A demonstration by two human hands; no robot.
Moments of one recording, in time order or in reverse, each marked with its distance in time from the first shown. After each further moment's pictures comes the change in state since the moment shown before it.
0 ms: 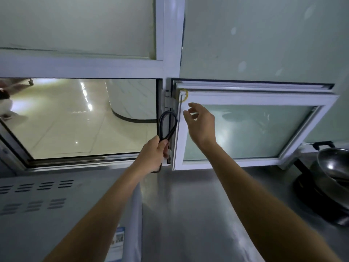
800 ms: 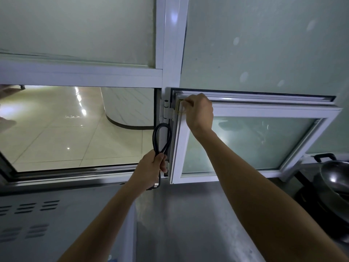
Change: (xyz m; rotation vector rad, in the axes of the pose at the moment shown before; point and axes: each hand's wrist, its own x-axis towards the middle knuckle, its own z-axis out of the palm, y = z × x) left_hand 0.023 -0.019 0.008 -0.291 0.000 -0.009; right_hand 0.092 0.006 0.038 -0.300 0.126 -0.121
